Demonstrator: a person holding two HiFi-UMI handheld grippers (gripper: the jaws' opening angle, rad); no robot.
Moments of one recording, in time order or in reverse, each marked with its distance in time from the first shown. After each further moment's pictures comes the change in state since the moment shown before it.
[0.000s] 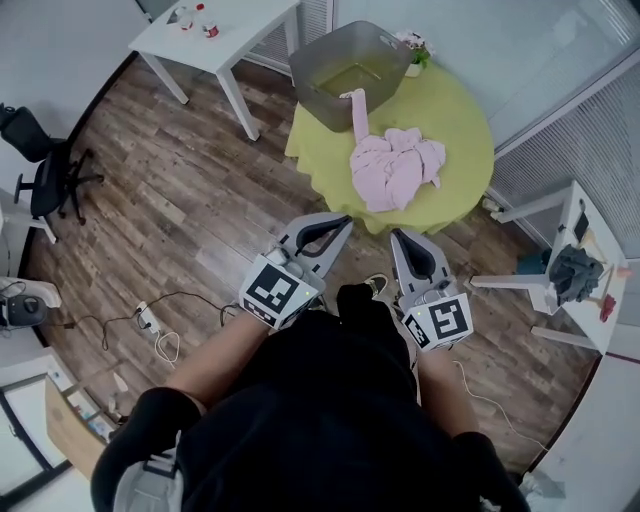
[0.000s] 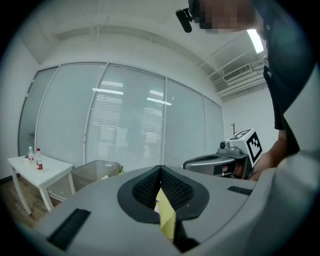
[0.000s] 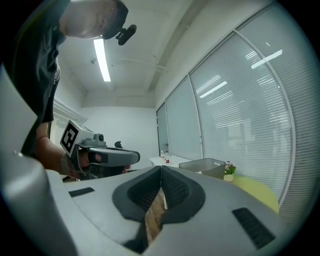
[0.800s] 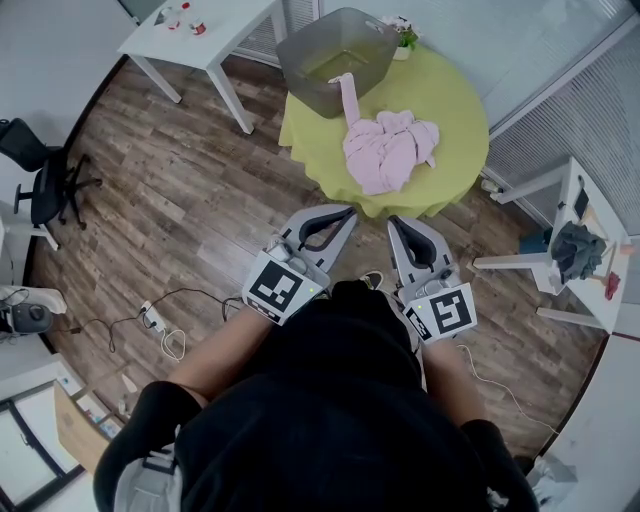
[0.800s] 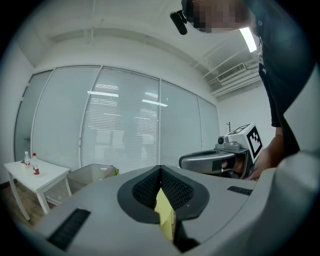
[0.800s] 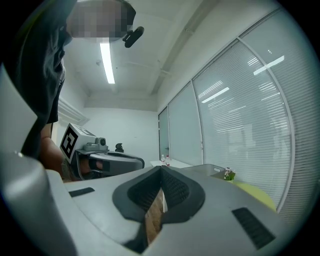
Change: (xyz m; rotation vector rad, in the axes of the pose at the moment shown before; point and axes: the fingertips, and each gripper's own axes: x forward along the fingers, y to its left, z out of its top) left arm 0.004 -0.030 0.006 0.025 -0.026 -0.029; right arm -0.019 0.011 0.018 -0.042 -0.040 0.006
